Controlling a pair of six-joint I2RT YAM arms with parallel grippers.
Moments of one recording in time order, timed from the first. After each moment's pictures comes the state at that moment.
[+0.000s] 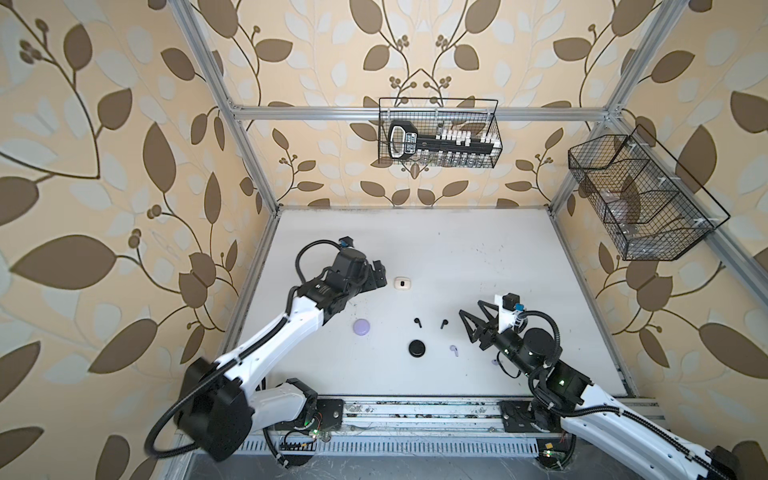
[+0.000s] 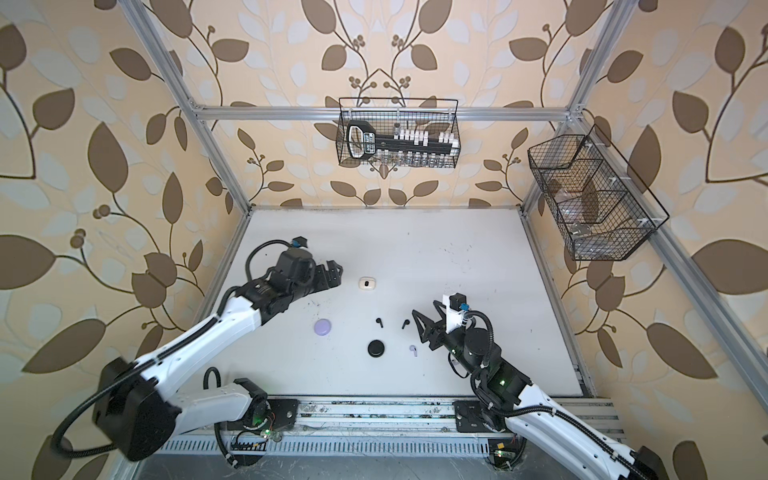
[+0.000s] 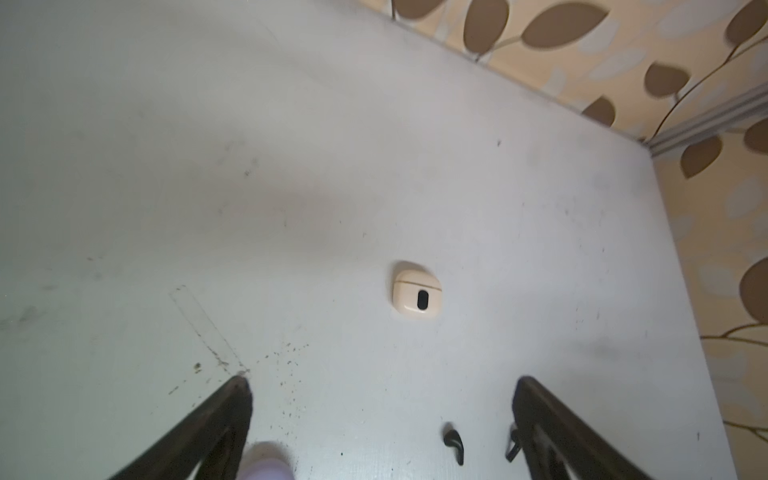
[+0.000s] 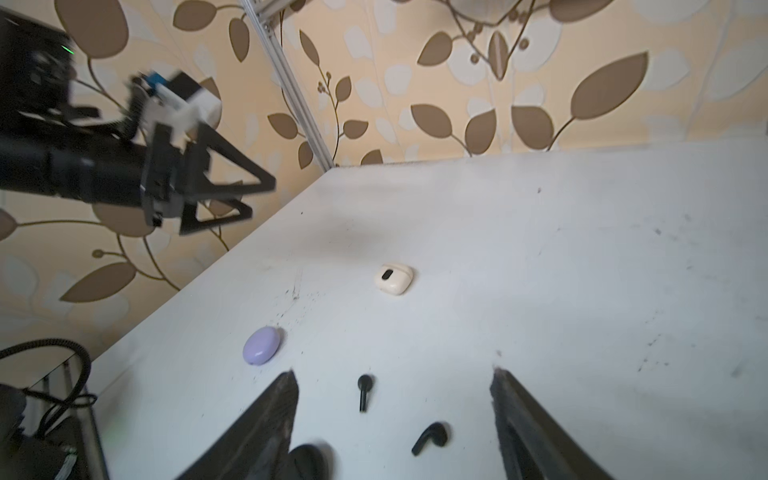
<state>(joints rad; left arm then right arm) -0.48 1.08 0.83 -0.39 -0.16 -0.69 0.74 0.50 0.13 0.20 0.14 0.35</state>
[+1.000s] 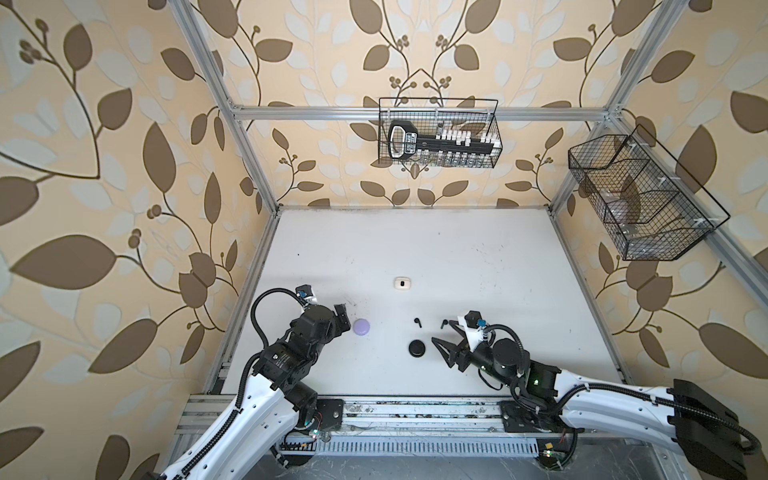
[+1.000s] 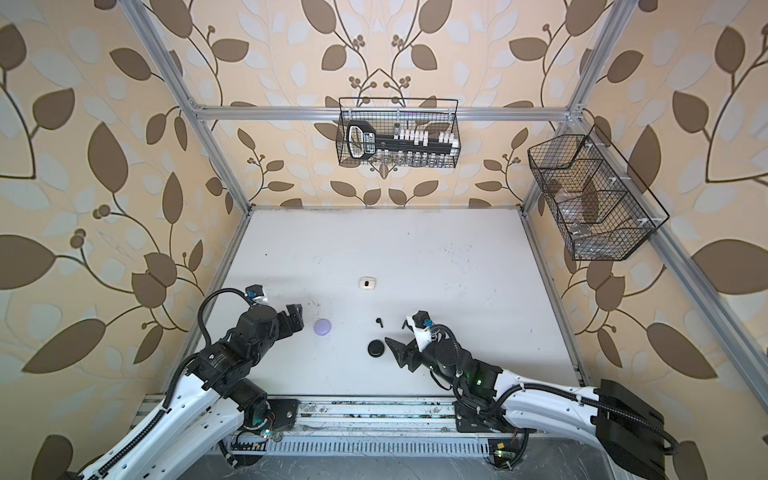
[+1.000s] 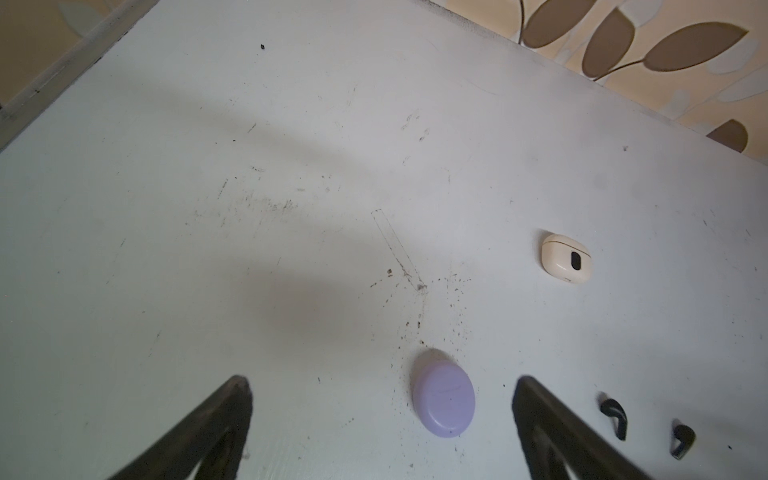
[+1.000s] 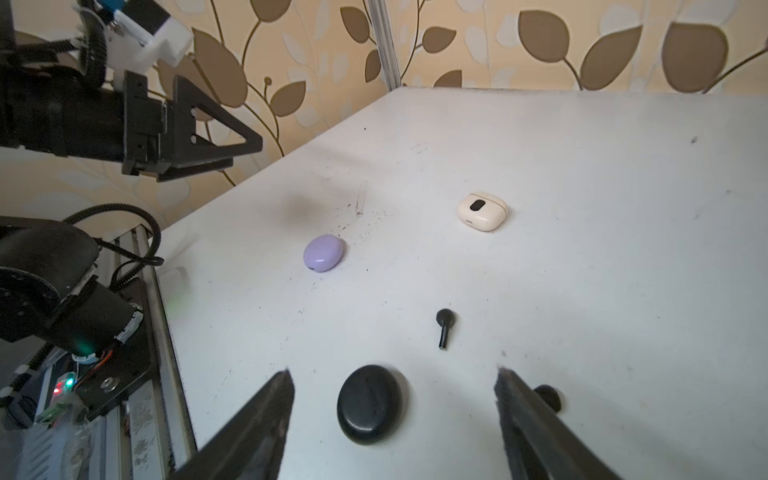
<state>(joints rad) -0.48 0.54 0.46 -0.62 -0.37 -0.68 1.04 0.81 0.11 0.47 0.26 0.29</state>
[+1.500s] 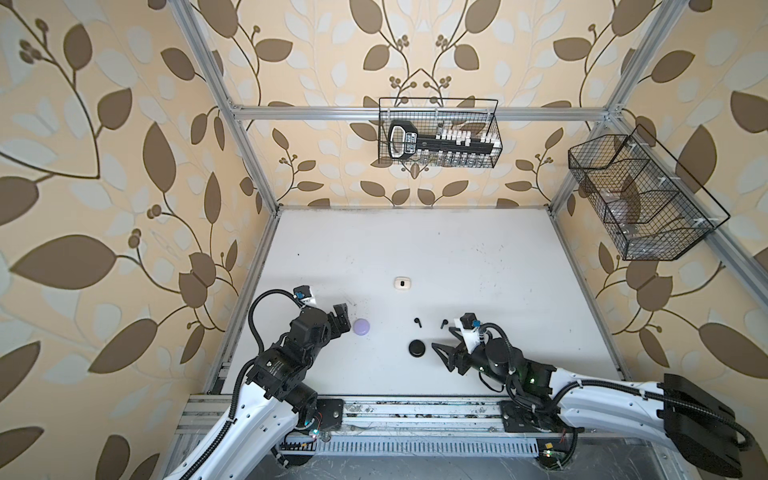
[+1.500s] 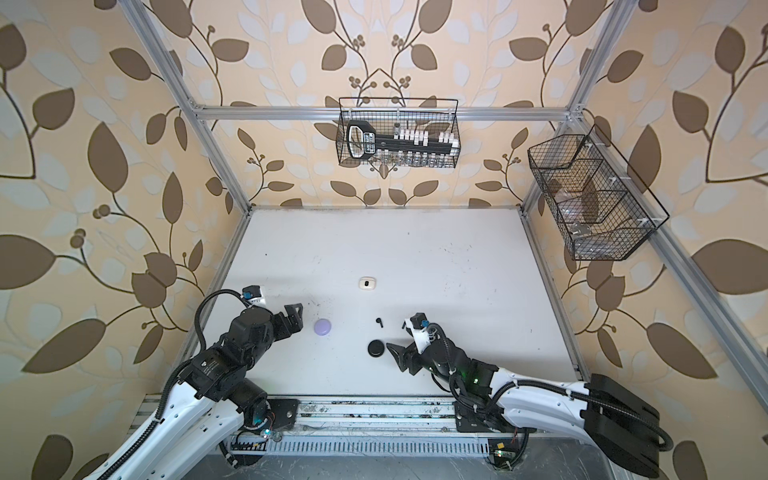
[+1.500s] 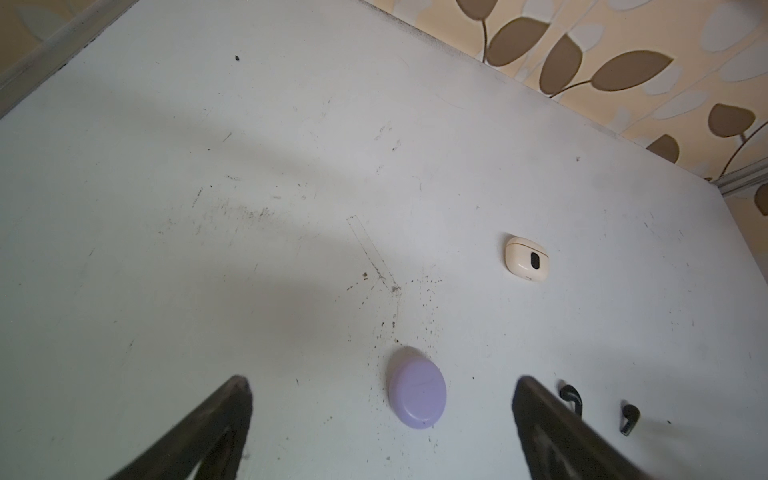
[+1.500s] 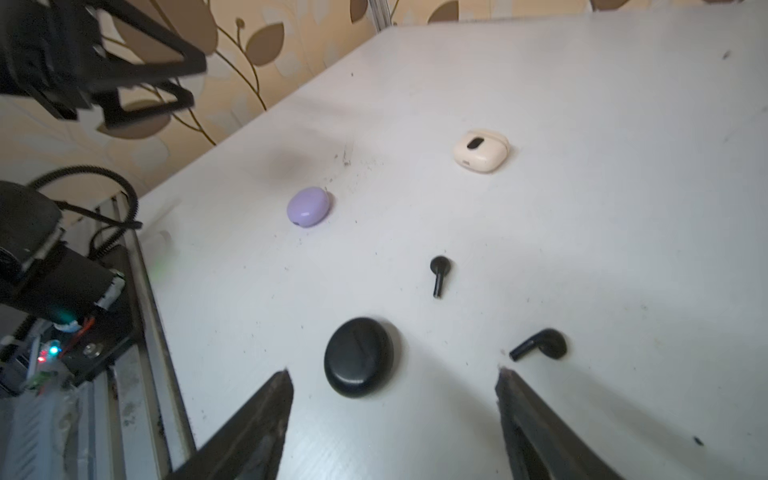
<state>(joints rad) -0.48 0.48 0.46 -0.62 -0.32 -0.67 1.03 0.96 0.12 0.42 0.21 0.36</state>
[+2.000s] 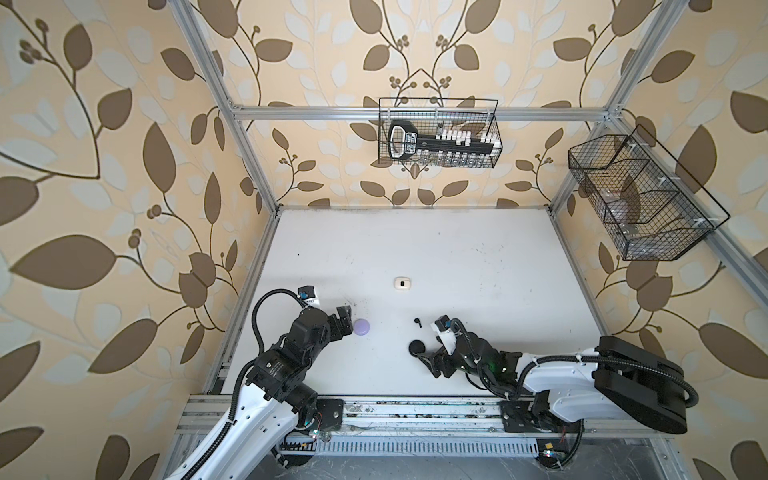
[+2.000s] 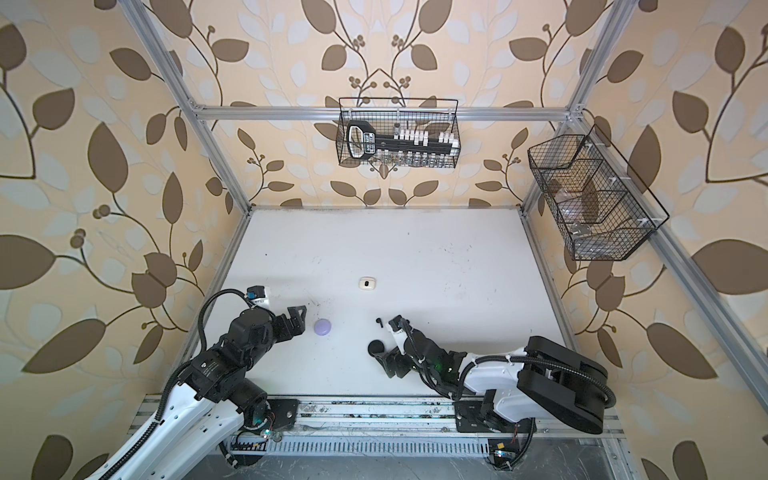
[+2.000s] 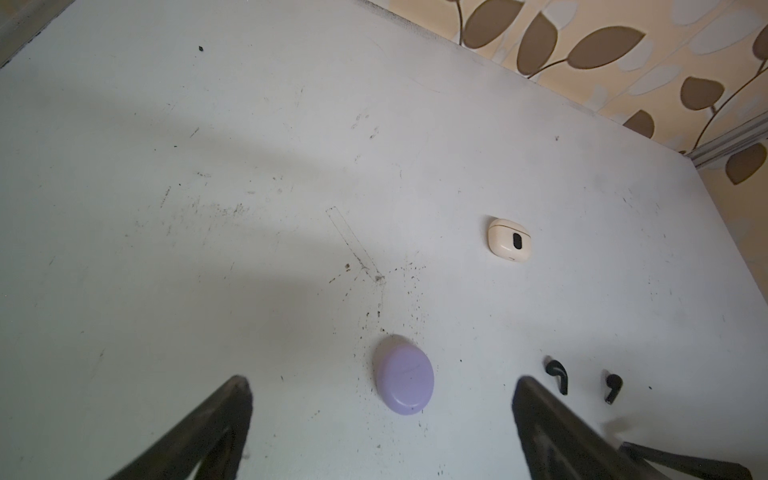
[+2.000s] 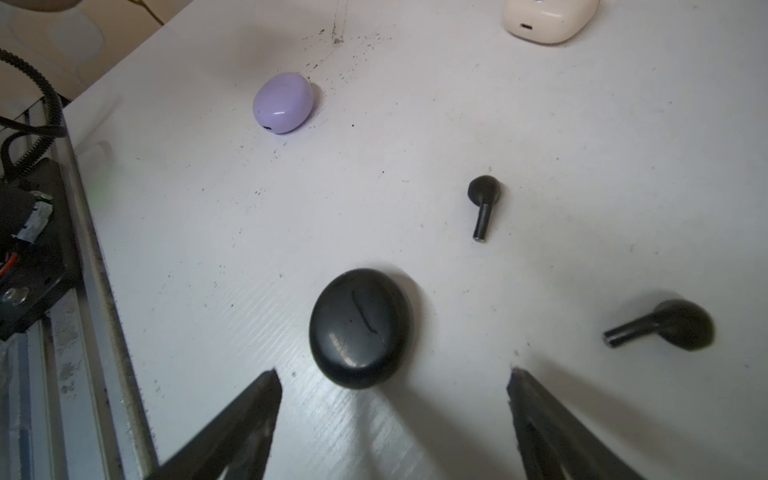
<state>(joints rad) -0.48 0.46 0.45 -0.61 -0.26 -0.63 1.04 1.34 0.24 0.47 0.12 0.38</state>
